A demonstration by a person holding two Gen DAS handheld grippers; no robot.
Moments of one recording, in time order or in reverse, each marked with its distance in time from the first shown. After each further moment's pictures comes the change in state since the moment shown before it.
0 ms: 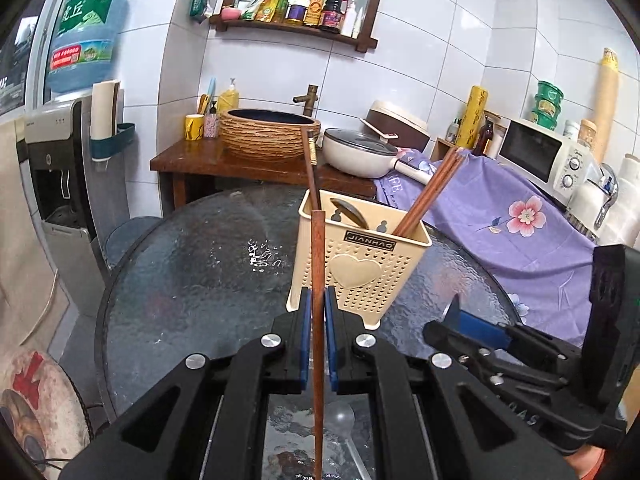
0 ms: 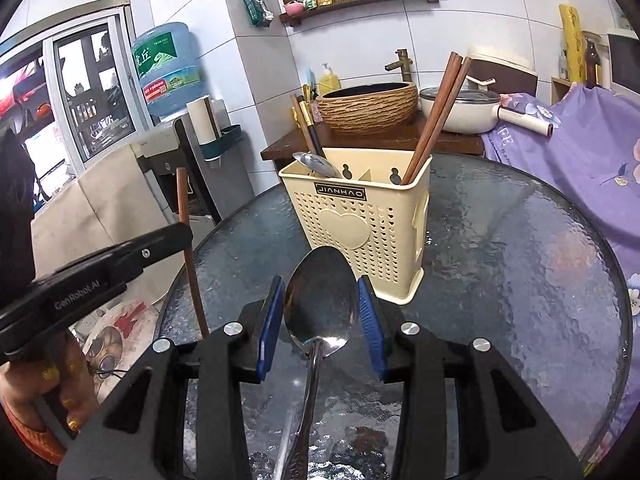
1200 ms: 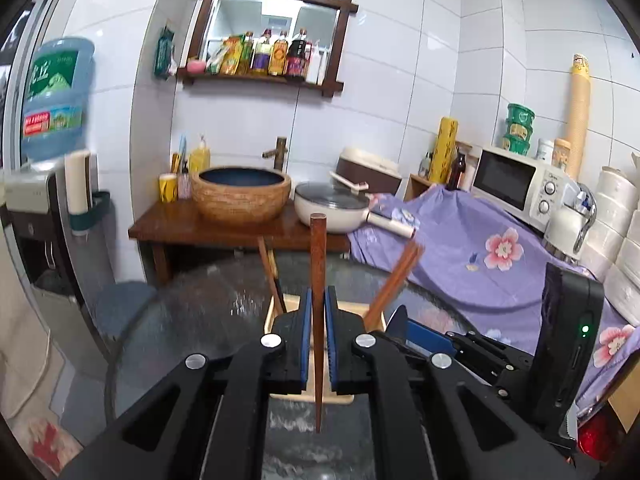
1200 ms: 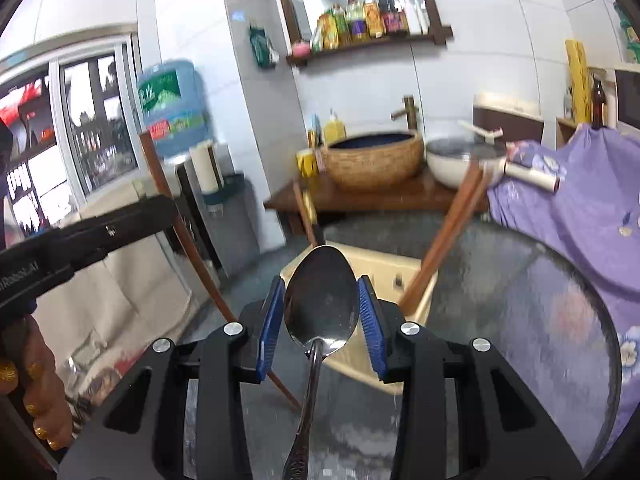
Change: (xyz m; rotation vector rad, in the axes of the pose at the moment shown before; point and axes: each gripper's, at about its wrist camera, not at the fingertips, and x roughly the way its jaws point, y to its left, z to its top) left arm -0.024 -0.030 0.098 0.088 -0.141 -0.070; right arm 0.001 -0.002 0.087 -0.023 -0.165 0.007
